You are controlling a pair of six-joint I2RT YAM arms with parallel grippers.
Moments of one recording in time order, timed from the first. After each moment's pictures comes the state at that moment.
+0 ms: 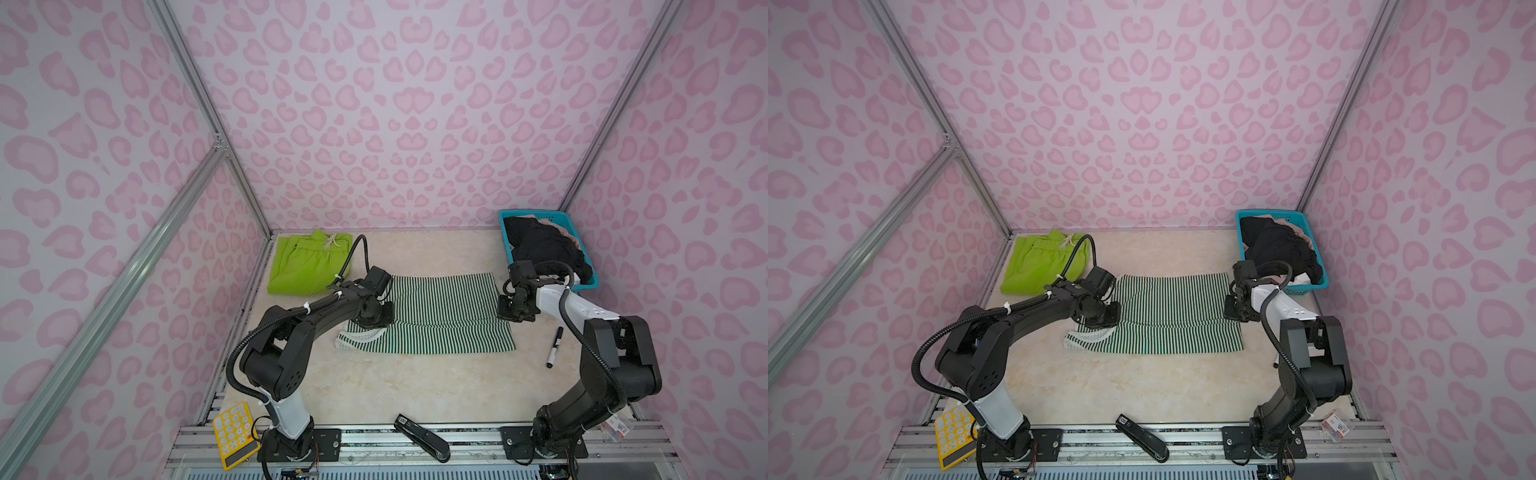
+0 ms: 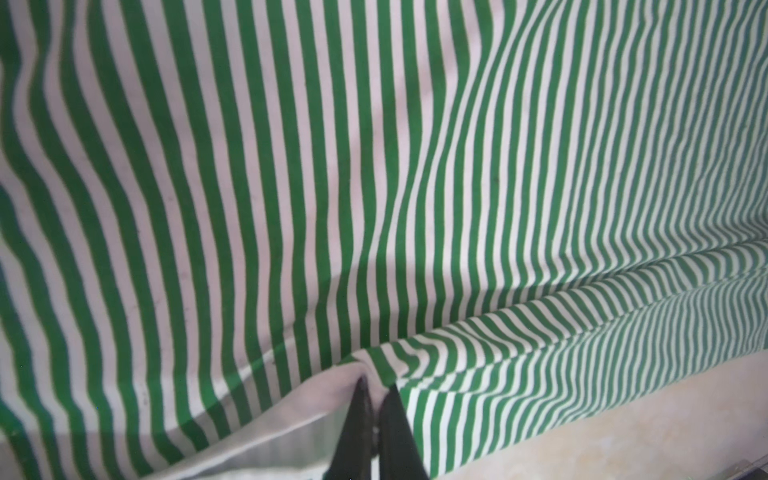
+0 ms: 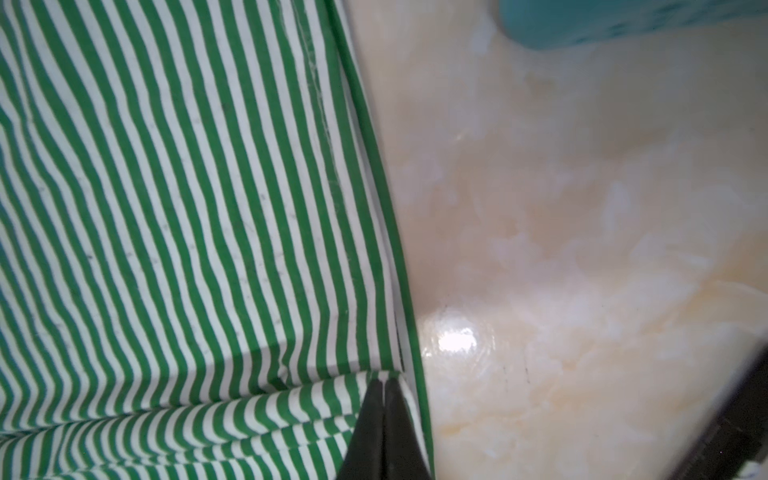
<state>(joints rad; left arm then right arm) -0.56 1.76 1.14 -0.61 0.18 -0.52 0.14 1.63 1.02 -0.64 0.03 0.26</state>
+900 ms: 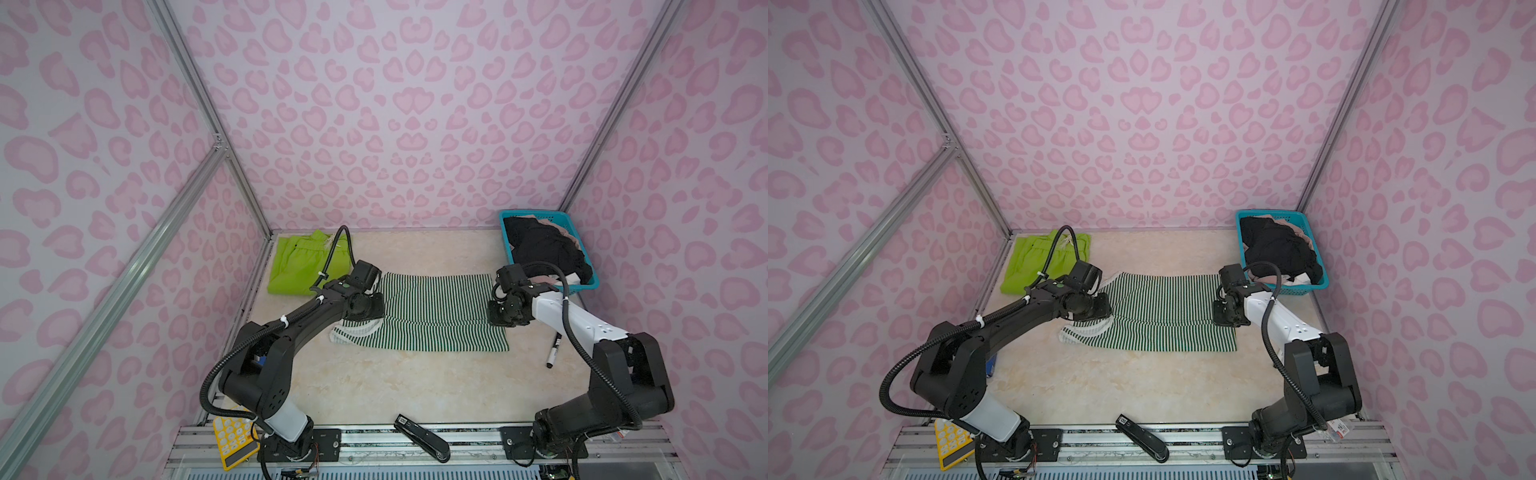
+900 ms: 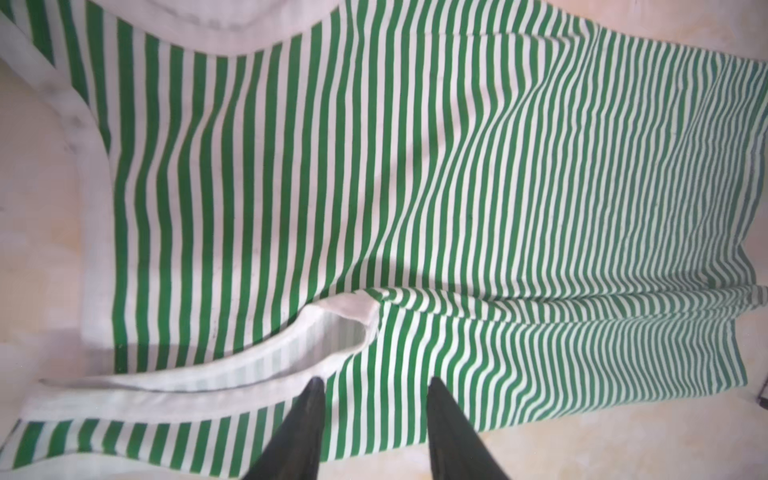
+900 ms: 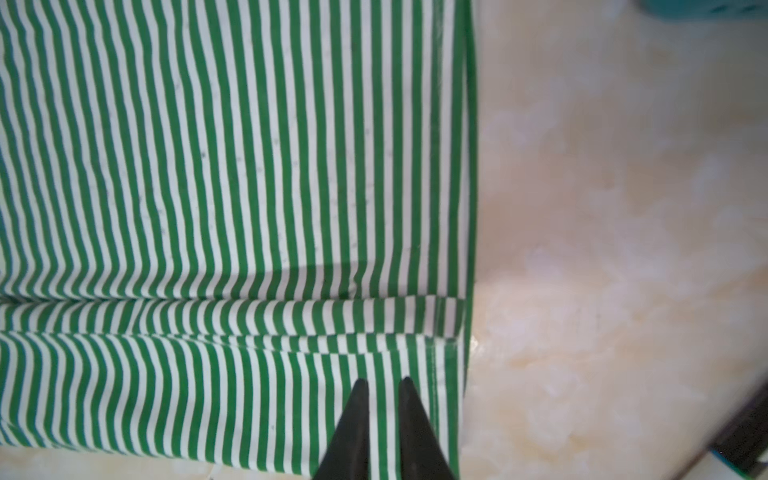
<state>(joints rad) -0.51 1.61 1.07 -0.62 0.11 -0.54 0.28 1.51 0.94 -0.70 -0.01 0.26</state>
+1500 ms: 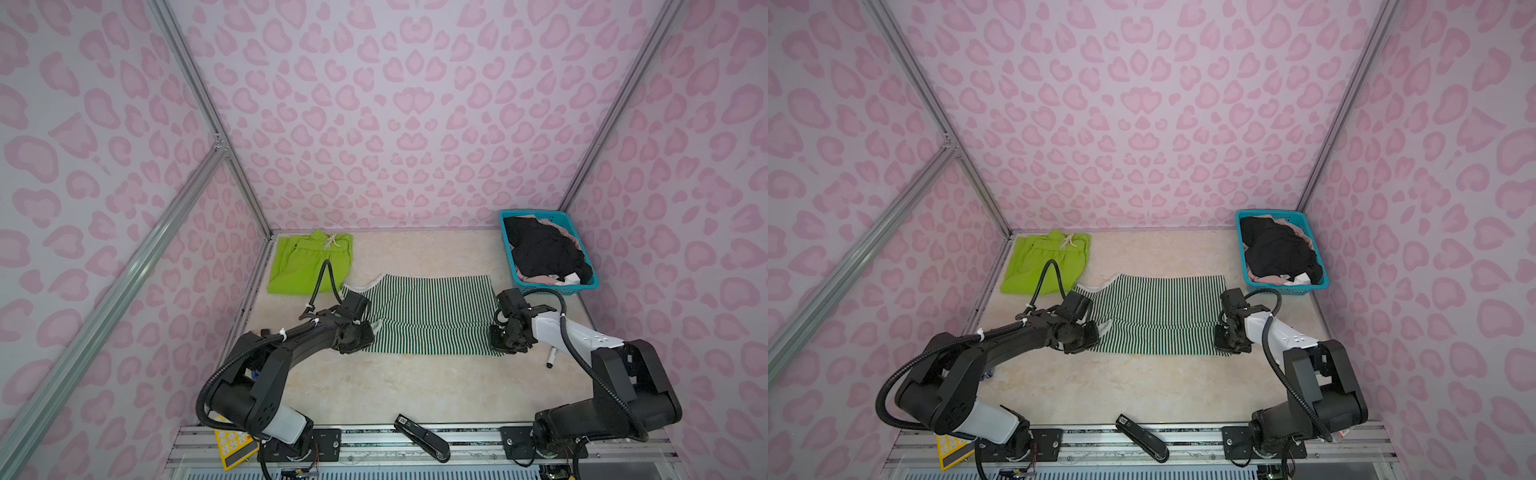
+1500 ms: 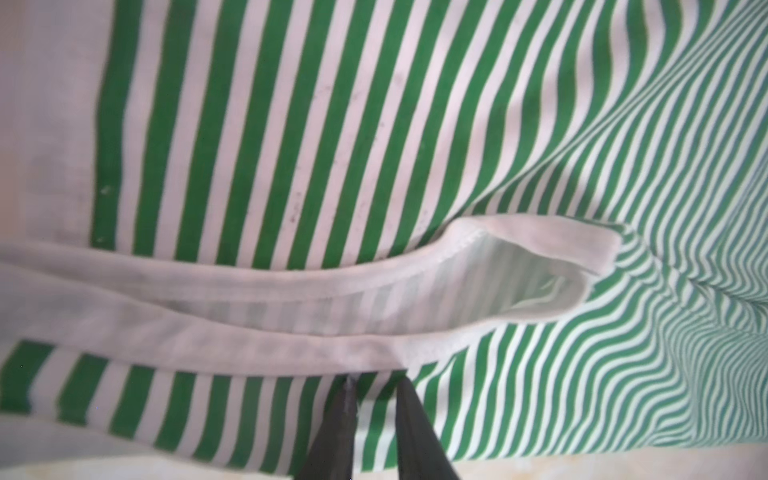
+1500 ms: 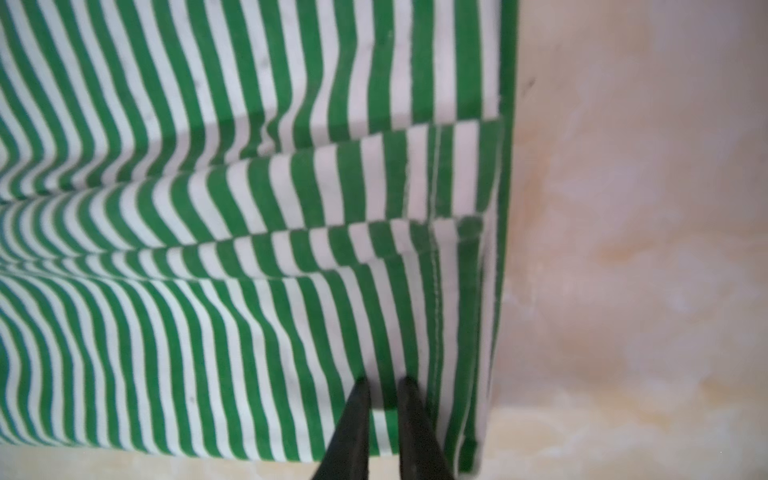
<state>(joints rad) -0.49 1.48 0.69 -0.48 0.13 -0.76 0.29 1.43 0.71 -0.65 -0.09 0.36</state>
